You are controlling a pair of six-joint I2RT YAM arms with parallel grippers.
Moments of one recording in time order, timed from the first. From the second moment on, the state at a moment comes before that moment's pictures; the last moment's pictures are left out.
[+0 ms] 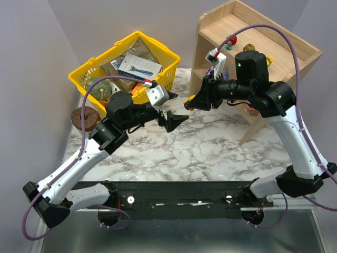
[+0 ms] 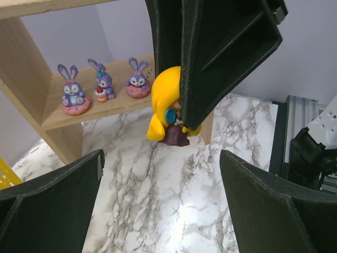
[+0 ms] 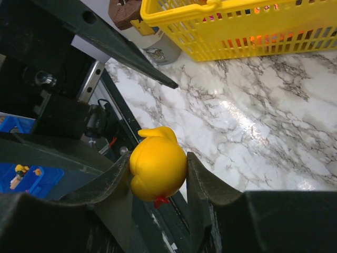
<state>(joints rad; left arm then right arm) -0.73 1.05 1.17 -0.05 0.44 0.04 0.62 1.43 1.96 -1.00 -0.50 0.19</state>
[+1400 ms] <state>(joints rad) -0.82 1.15 1.20 0.10 0.24 -0.05 0.61 1.34 1.84 -0.81 -0.38 0.35</state>
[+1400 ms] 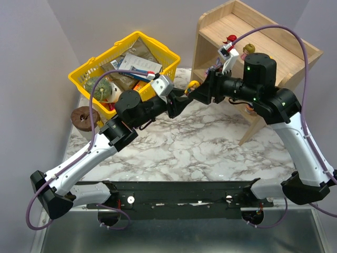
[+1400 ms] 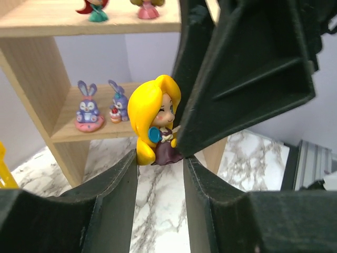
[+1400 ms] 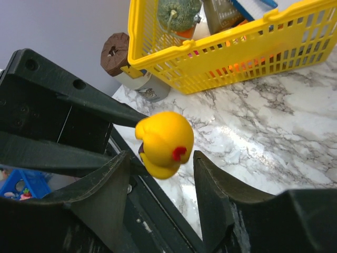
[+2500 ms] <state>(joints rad) -0.84 1.15 1.18 0.27 0.18 -0.18 0.61 1.32 1.83 -0.60 -0.34 0.38</state>
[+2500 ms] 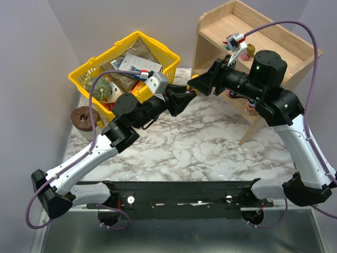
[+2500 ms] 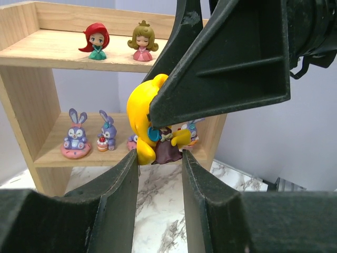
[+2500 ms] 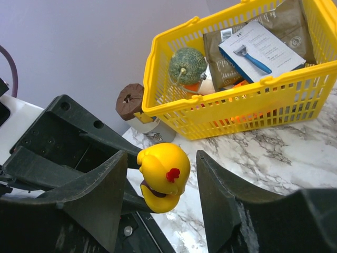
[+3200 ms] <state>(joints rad) -0.84 1.14 1.17 0.30 0.17 -0.21 0.61 1.32 1.85 -0.62 -0.30 0.33</state>
